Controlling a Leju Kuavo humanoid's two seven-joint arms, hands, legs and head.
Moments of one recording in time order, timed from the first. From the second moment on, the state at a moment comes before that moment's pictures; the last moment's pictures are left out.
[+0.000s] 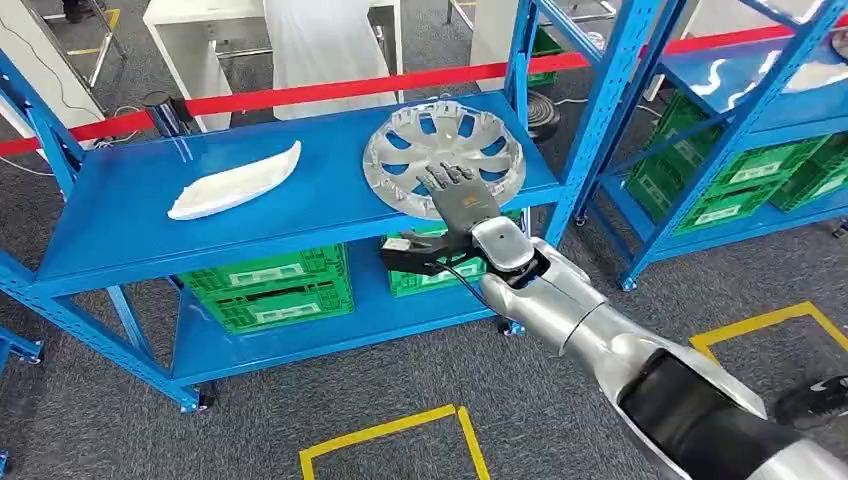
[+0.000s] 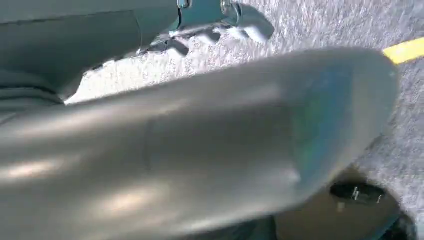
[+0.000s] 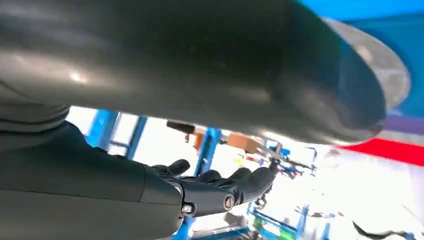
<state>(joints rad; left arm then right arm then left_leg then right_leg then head) -0.04 -0.06 0.47 -0.18 -0.57 -0.06 -0.03 -0.76 -0.16 0.77 -0.78 1.15 -0.14 0.07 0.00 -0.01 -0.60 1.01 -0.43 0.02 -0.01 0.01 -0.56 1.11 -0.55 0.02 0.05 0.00</state>
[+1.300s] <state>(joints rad) -0.04 -0.06 0.47 -0.18 -0.58 -0.06 -0.03 -0.69 -0.22 0.76 -0.81 1.14 -0.15 0.08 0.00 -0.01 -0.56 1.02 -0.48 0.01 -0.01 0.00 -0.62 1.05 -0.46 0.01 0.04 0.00</state>
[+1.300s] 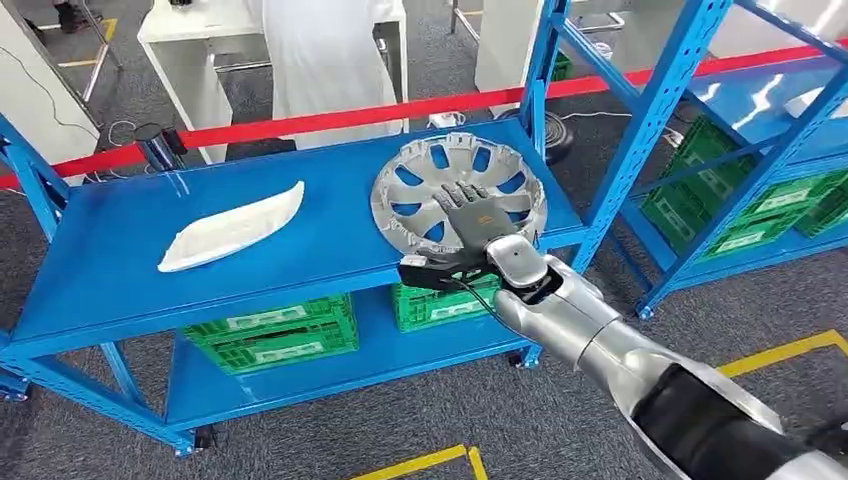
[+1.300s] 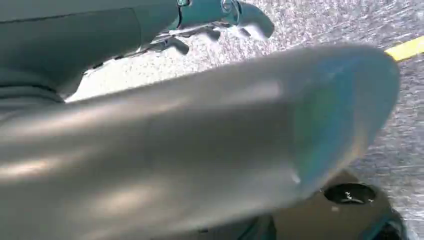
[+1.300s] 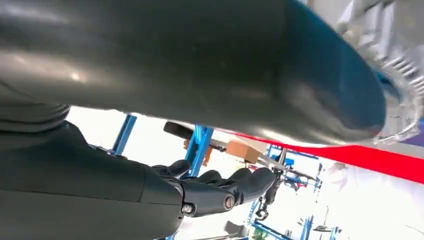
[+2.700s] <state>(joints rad) -0.05 -0.07 0.51 -0.18 -0.60 -0.04 -0.03 -0.53 -0.16 0.59 -0.72 0.98 -0.10 0.08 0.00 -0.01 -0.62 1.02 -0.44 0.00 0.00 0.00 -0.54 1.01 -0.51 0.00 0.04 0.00</state>
